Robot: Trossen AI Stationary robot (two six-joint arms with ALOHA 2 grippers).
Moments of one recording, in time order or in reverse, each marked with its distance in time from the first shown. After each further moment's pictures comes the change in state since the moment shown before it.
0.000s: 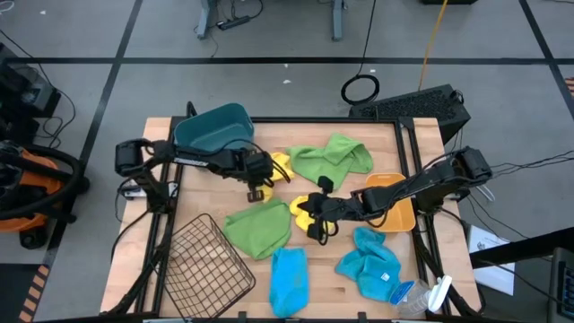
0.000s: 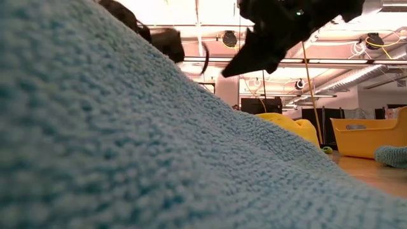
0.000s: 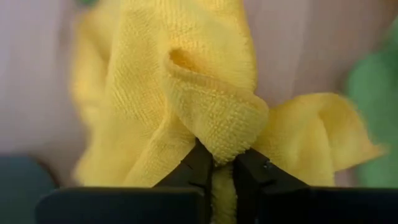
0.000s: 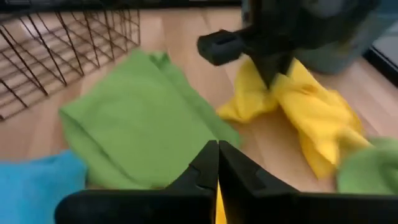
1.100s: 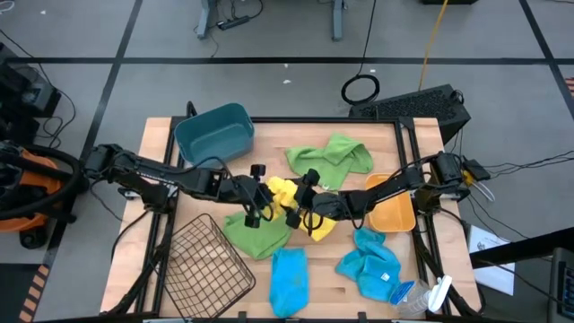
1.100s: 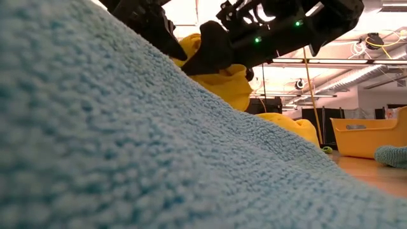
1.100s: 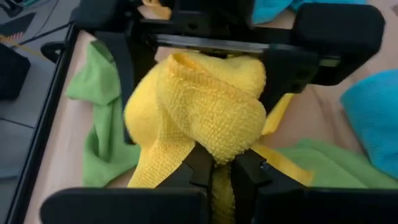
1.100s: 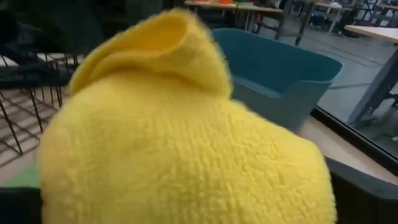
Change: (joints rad) left arm -0.353 -0.251 0.004 0.215 -0.089 0.133; right arm -0.078 0.224 -0.001 0.544 0.173 -0.150
